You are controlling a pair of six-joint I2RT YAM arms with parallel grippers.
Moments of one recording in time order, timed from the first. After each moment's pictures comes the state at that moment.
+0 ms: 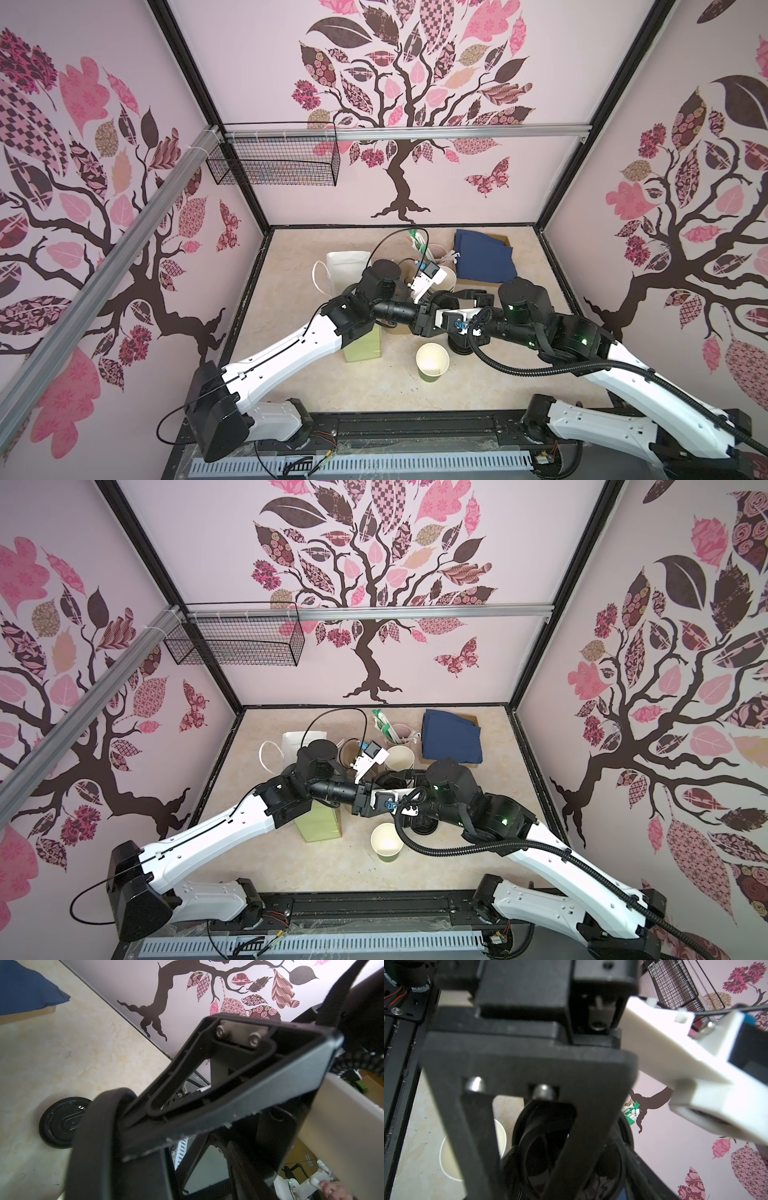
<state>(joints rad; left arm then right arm) -0.86 1.31 1.13 -0.15 0.78 -0.55 0.91 0.93 1.14 -0.69 -0.02 -0.80</state>
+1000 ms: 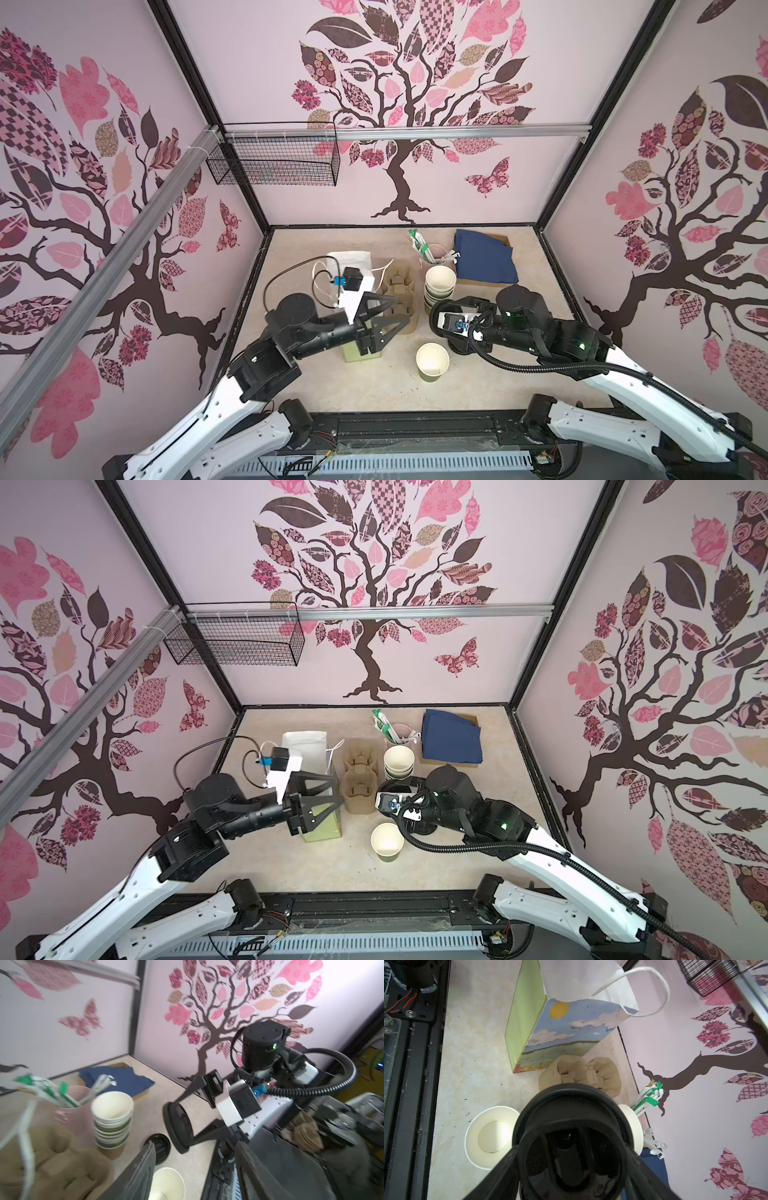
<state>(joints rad) -0.84 0.70 0.97 -0.26 0.22 -0.28 0.91 0.92 1.06 -0.73 -0.04 -0.66</state>
